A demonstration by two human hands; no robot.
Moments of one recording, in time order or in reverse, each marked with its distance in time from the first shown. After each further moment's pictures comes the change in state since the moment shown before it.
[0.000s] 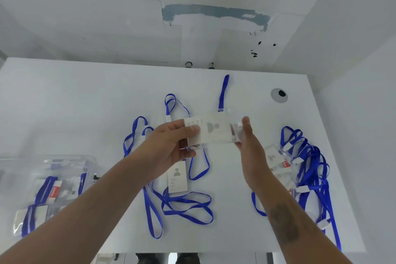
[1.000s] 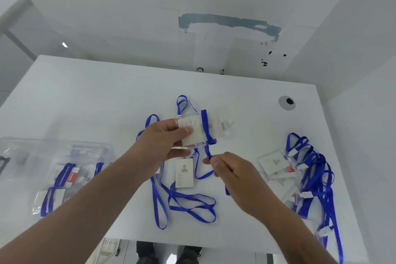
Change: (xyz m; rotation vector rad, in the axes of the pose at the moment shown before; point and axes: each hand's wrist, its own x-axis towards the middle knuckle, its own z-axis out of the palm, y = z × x) left_hand -0.040 0.007 -0.009 0.157 0.226 0.069; right_hand -0.068 0.005 -0.002 -0.797 -0.345 -0.338
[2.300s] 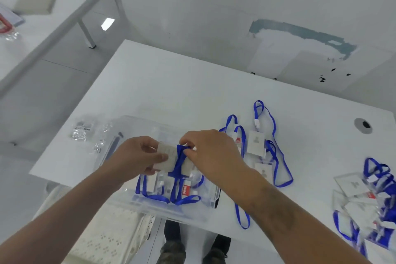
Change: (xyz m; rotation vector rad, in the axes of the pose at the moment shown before) left_hand -0.058 -0.047 -0.291 0.327 0.247 -0.110; right_hand 0.082 -0.194 0.214 -0.614 -0.141 -0.338
